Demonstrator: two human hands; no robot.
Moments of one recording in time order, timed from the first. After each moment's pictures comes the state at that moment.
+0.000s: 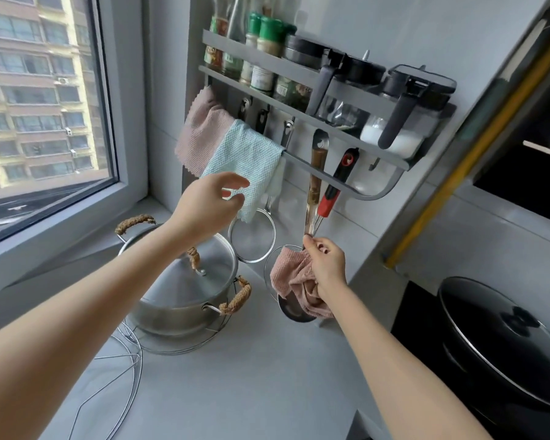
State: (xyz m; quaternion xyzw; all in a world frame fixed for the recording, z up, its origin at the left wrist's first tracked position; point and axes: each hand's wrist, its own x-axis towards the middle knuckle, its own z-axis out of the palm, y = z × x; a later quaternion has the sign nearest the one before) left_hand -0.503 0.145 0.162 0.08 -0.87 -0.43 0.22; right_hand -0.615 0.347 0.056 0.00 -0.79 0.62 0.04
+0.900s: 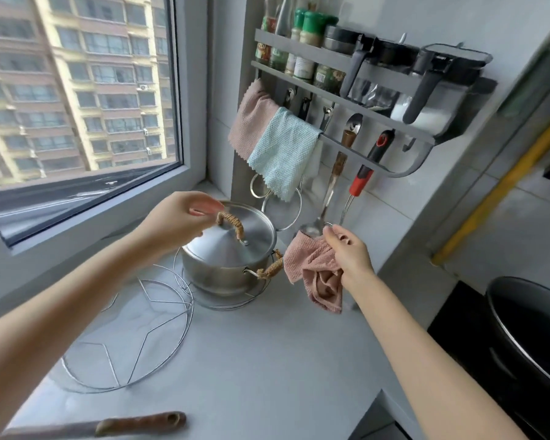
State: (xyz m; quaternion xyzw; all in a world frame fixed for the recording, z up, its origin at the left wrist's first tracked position) left_hand -0.379 0.134 0.149 0.20 -0.85 -0.46 0.16; right_hand -0.566 0.350 0.067 0.01 -0.74 0.67 -0.10
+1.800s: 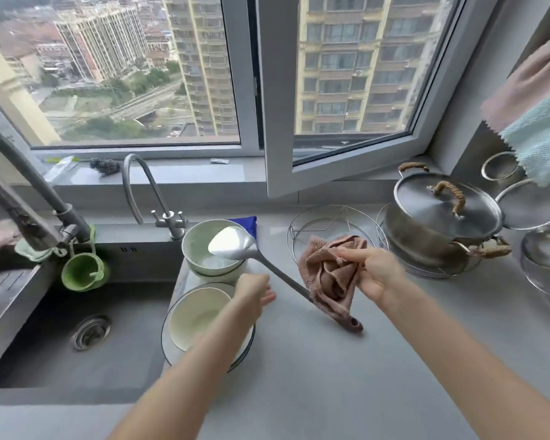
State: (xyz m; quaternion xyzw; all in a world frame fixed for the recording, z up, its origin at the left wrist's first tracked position) left_hand -0.123 0.149 -0.022 0.64 -0.32 -0.65 0.26; right_hand -0.294 0.231 0.053 0.11 -0.53 0.61 -0.57
